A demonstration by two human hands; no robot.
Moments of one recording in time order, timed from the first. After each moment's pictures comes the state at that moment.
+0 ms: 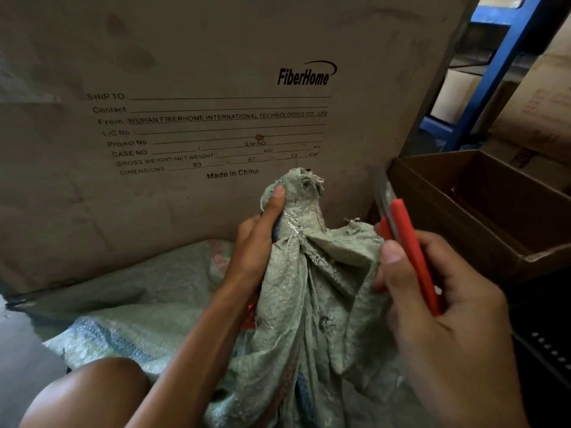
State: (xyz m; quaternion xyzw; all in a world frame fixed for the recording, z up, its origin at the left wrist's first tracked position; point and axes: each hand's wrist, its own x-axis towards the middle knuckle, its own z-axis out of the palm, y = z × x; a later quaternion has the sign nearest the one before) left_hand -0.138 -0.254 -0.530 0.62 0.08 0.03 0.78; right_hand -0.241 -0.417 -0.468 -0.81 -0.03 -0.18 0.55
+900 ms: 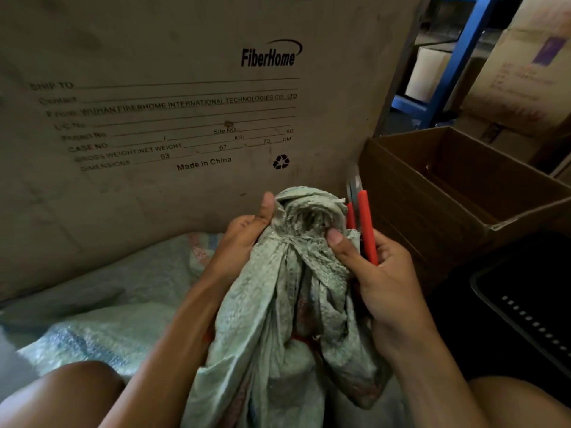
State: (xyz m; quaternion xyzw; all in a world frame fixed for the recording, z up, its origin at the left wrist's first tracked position) left_hand -0.140 -0.258 -0.535 0.67 0.01 -0.01 0.74; right_hand -0.195 -0.434 -0.516 -0.66 0.02 -0.01 0.76
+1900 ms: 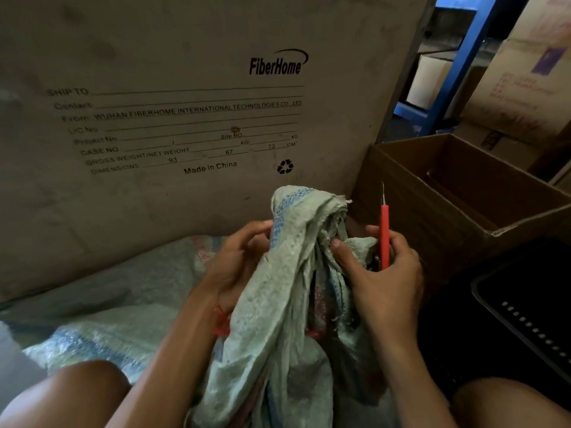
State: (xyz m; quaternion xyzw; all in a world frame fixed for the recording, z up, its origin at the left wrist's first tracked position) left_hand -0.156 -0.248 -0.540 0.40 -0.01 -0.22 0.89; right_hand -0.186 -0.431 -0.537 -0.82 0.15 -0.21 0.52
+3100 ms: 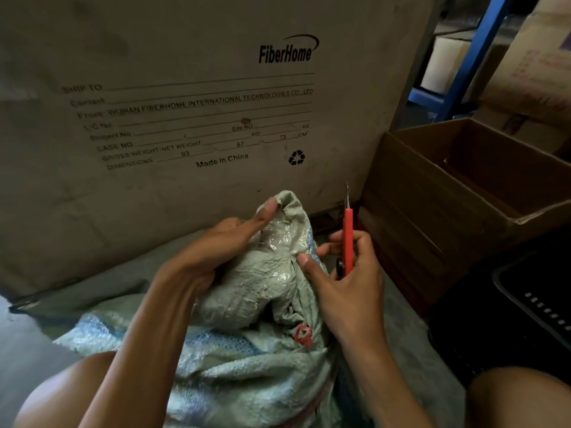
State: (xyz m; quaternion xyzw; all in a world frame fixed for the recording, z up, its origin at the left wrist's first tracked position) left_hand -0.147 -0.211 -0.523 0.77 0.08 -0.17 0.60; right_hand -0.196 -0.385 -0.562 -0.77 0.04 -0.15 0.62
